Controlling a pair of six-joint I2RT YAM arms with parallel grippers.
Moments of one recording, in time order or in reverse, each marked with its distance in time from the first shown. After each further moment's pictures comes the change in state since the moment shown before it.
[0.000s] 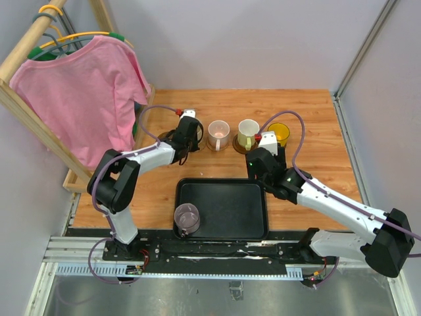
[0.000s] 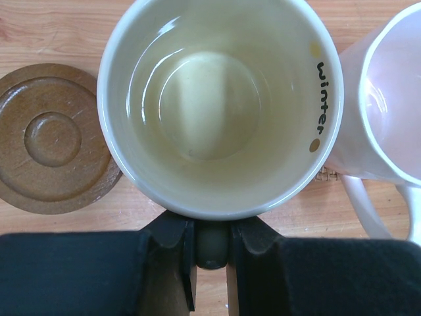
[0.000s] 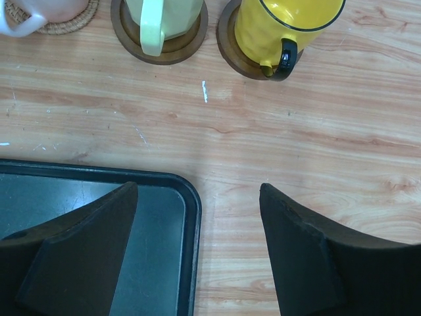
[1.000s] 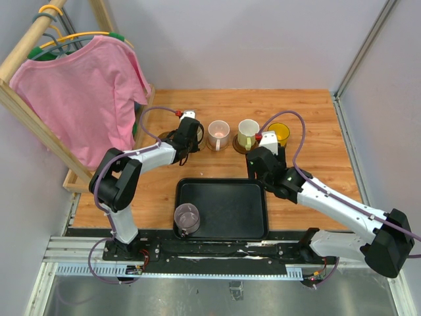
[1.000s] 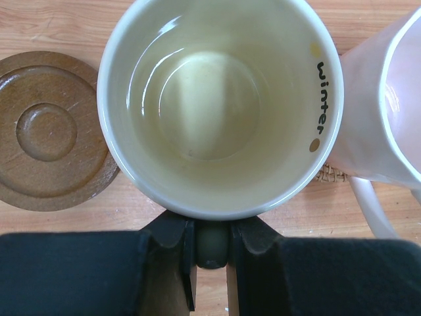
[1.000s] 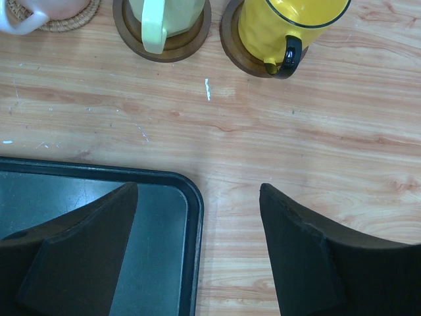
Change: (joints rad) left arm 0.001 0.025 0.000 -0.001 -0.006 -0.025; right arm -0.014 0.000 0.000 0.000 -0.031 0.001
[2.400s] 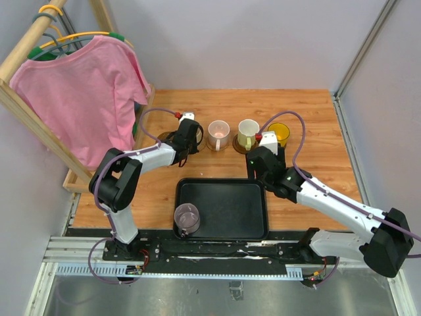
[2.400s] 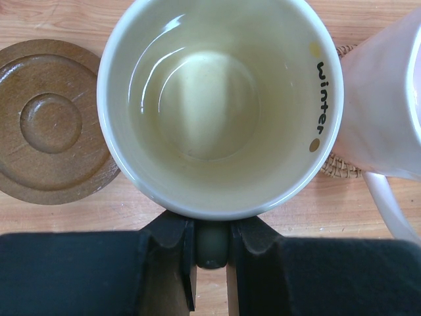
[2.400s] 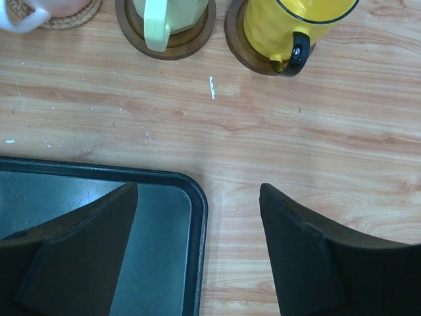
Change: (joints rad) left arm 0.000 0.000 -0.019 0.000 -0.007 -0.002; right arm -0.014 0.008 -0.010 0.018 -0.027 0.004
